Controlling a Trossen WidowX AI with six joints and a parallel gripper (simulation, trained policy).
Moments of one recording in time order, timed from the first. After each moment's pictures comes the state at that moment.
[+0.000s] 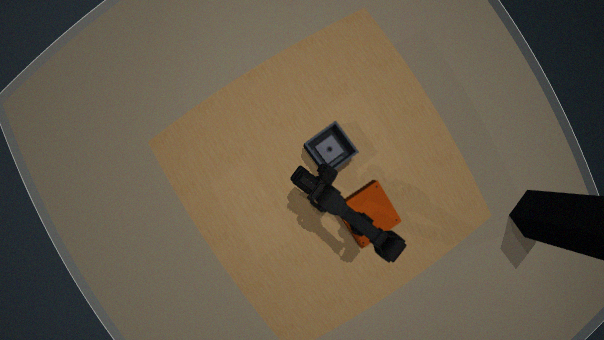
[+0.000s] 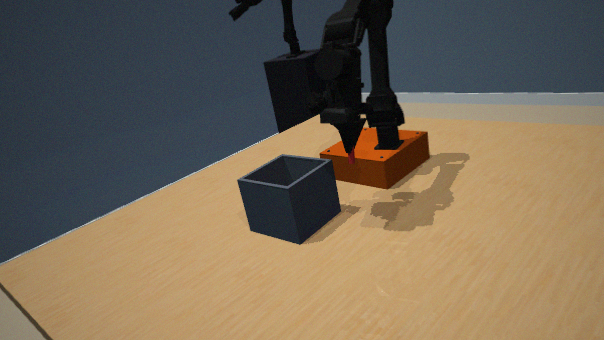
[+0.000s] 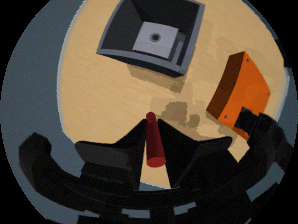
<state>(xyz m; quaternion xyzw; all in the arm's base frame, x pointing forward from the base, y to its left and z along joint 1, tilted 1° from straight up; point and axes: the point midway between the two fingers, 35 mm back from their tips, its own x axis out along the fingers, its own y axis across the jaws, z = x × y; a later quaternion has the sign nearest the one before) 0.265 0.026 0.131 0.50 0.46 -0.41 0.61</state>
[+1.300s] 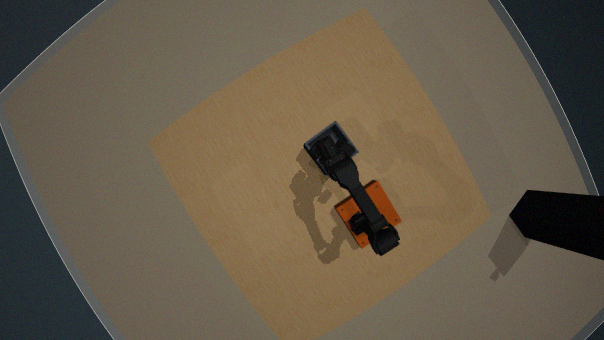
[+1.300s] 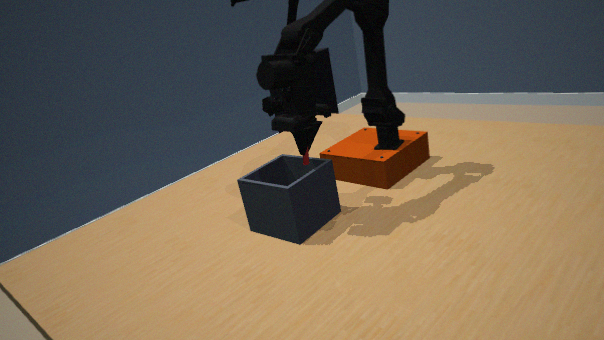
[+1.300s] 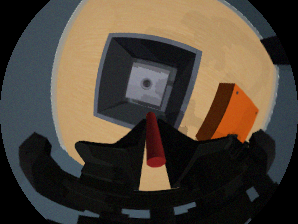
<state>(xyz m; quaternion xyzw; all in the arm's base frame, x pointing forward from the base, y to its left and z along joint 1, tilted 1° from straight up) 0.280 -0.083 0.131 0.48 0.45 -0.46 0.59</state>
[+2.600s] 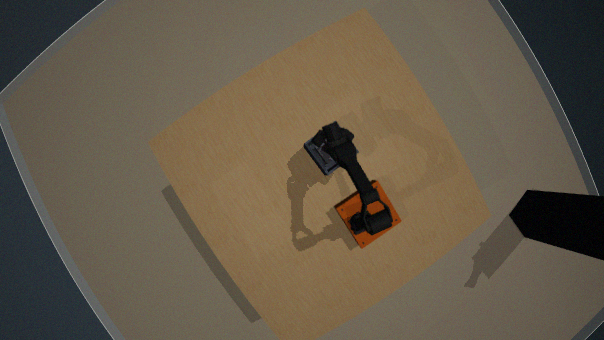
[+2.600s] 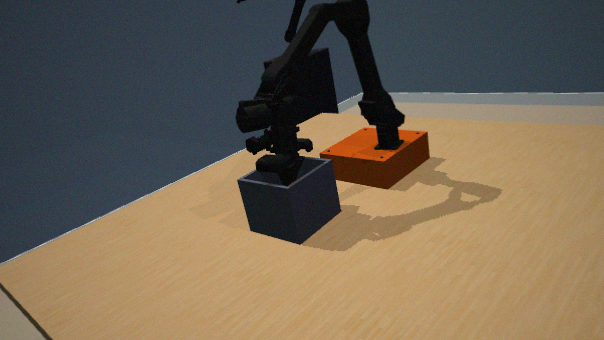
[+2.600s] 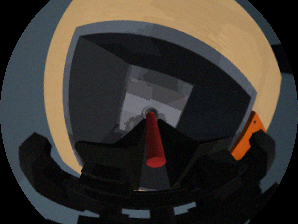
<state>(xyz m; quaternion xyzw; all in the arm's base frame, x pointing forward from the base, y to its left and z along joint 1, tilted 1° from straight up) 0.305 -0.132 0.052 0.47 0.47 -0.45 0.59</state>
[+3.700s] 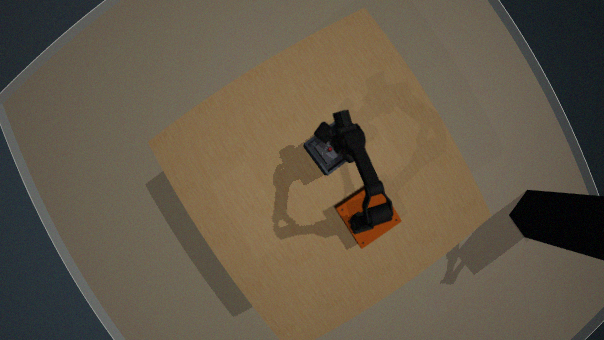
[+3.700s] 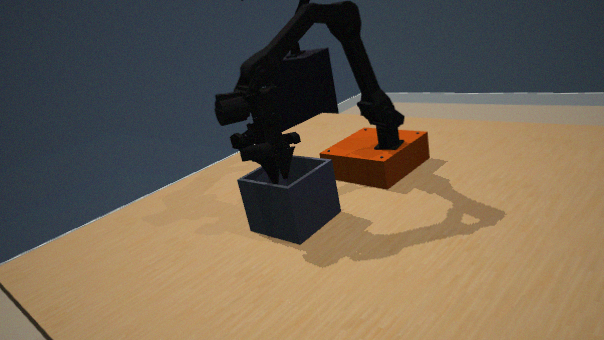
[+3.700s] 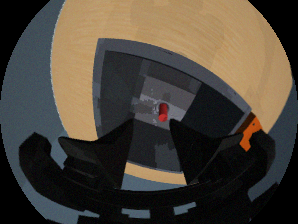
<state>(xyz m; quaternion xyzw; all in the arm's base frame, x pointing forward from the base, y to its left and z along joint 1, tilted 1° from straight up) 0.320 -0.145 0.079 0.54 0.51 -0.38 0.56</state>
